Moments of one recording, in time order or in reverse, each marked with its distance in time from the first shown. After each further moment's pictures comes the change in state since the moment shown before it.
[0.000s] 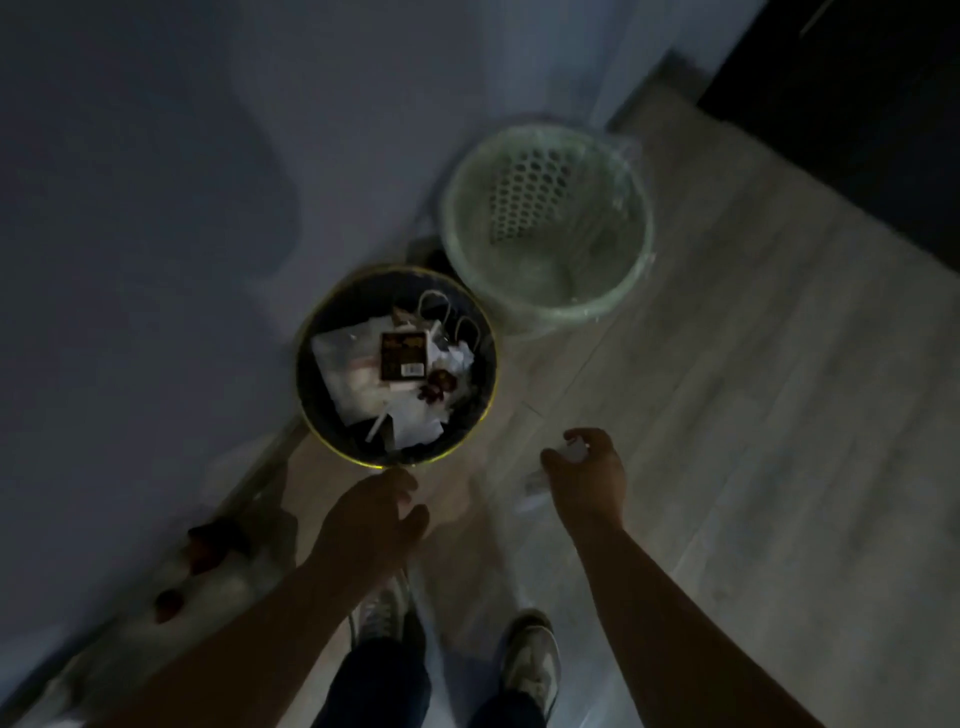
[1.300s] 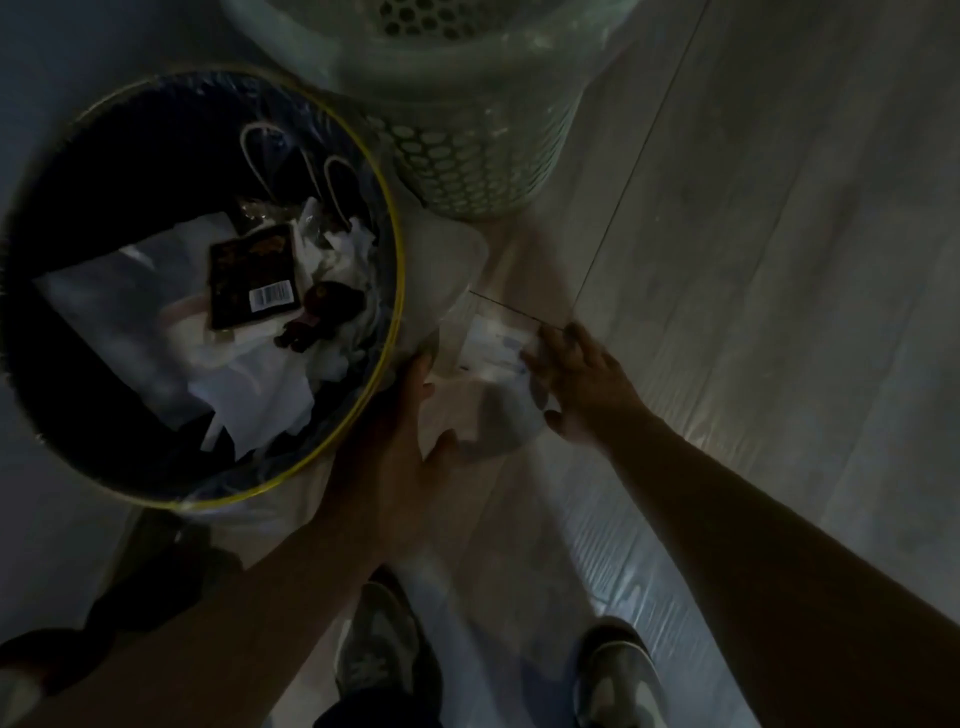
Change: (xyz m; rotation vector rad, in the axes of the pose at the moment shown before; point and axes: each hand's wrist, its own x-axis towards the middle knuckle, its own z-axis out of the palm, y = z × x) left_hand 0.155 -0.037 0.151 0.174 0.069 0.312; right_hand 0.189 0.182 0.113 -0.998 -0.475 -0.617
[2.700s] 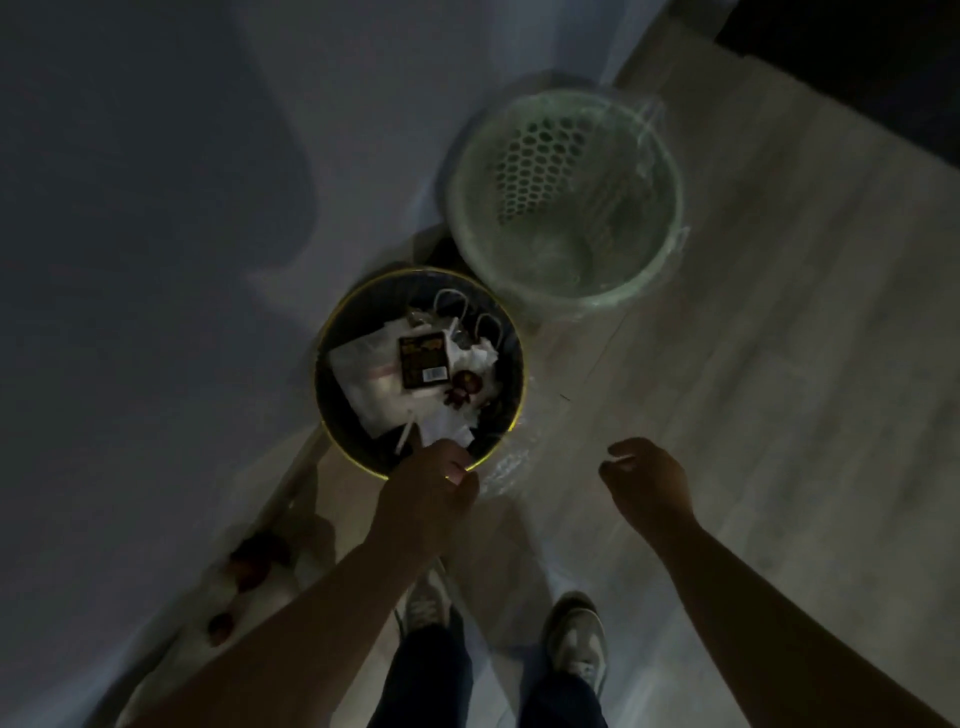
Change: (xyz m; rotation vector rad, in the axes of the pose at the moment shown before) left_hand -0.082 0.062 -0.182 -0.273 -0.049 -0.215; right_hand -0.160 -0.102 -0.196 0.760 0.159 0.646
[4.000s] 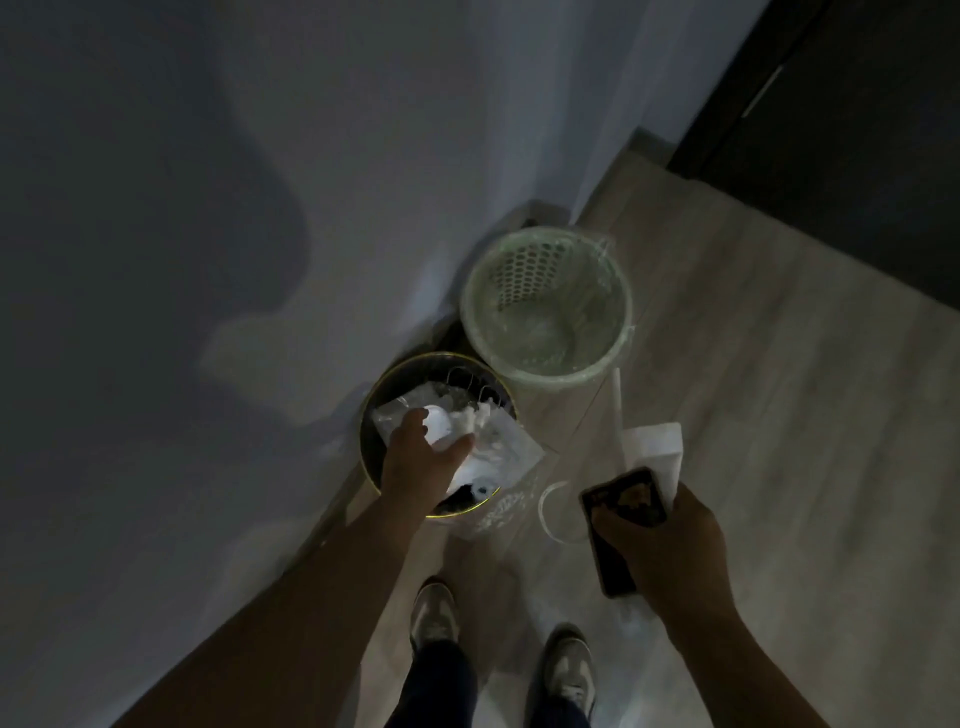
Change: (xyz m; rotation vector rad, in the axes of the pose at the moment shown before) left_hand 0.000 0.070 -0.085 -0.241 0.199 -0.199; right_hand -0.164 -0.085 -0.115 0.458 0.132 -0.097
